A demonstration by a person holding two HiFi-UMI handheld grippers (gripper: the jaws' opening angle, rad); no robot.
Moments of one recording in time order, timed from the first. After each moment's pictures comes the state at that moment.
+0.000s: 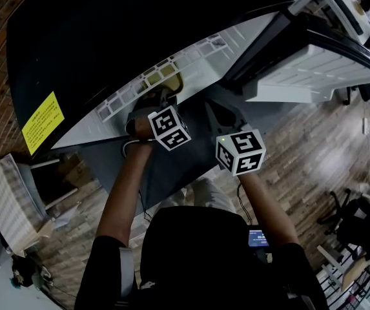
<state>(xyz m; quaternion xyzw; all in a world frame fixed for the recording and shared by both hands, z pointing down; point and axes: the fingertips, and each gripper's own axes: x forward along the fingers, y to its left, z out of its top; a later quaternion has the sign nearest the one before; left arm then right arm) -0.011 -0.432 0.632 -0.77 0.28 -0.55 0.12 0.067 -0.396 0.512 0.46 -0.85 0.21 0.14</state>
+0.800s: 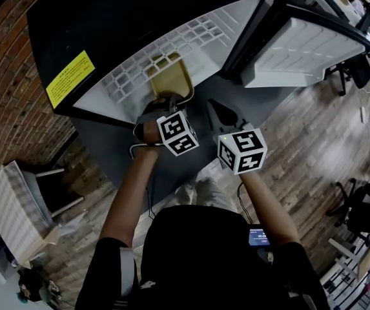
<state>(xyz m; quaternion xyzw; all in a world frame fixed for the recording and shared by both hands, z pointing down) 0.003 -0.359 0.597 -0.81 0.25 -0.52 0.15 0.050 -0.334 0.481 0.50 -0.84 0.18 0.12</state>
